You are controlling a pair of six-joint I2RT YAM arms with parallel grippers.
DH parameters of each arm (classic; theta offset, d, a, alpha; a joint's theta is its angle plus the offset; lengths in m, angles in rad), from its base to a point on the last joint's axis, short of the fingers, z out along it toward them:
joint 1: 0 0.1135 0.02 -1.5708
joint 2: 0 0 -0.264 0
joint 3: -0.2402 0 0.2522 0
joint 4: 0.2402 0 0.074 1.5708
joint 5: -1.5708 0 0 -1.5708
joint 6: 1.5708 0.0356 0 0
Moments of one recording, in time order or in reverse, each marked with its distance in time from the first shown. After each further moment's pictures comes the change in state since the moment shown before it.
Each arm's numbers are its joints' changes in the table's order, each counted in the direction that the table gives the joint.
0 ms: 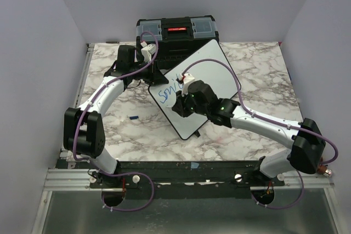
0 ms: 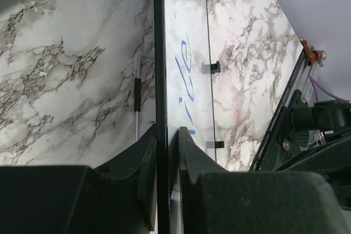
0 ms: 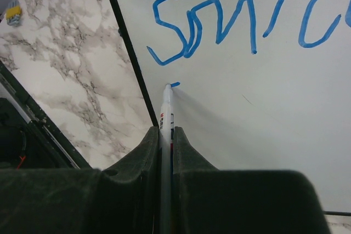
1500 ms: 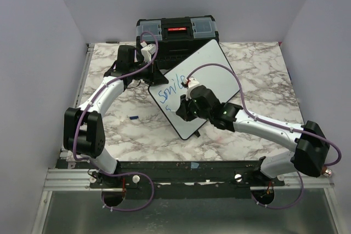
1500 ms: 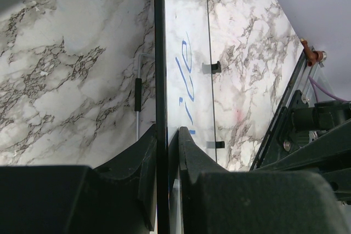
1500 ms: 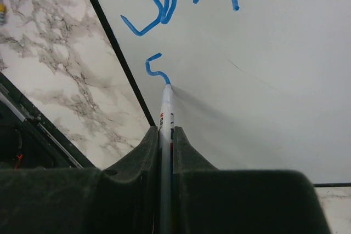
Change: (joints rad) left arm 0.000 0.000 0.002 -0.003 0.001 -0.001; right arm 0.006 -0.045 0.082 0.009 -0.044 0.077
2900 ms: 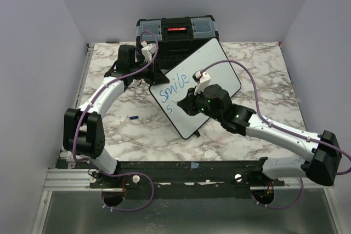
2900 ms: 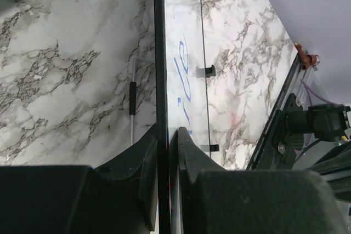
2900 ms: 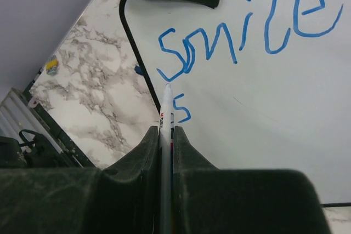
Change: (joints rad) left arm -0.005 -0.008 0.003 -0.023 -0.002 -0.033; right arm -0.001 -0.146 0.036 -0.129 -0.029 0.019
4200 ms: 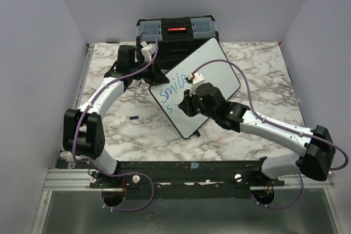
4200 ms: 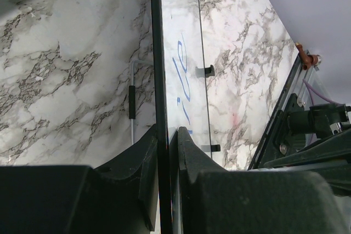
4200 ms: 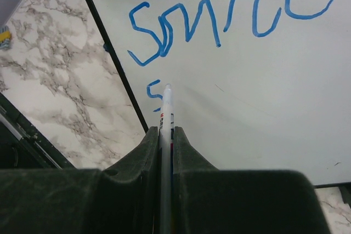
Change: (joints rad) left arm 0.000 -0.005 0.009 -0.013 0.000 0.001; right arm 0.000 0.064 -0.046 0.120 -0.042 -0.077
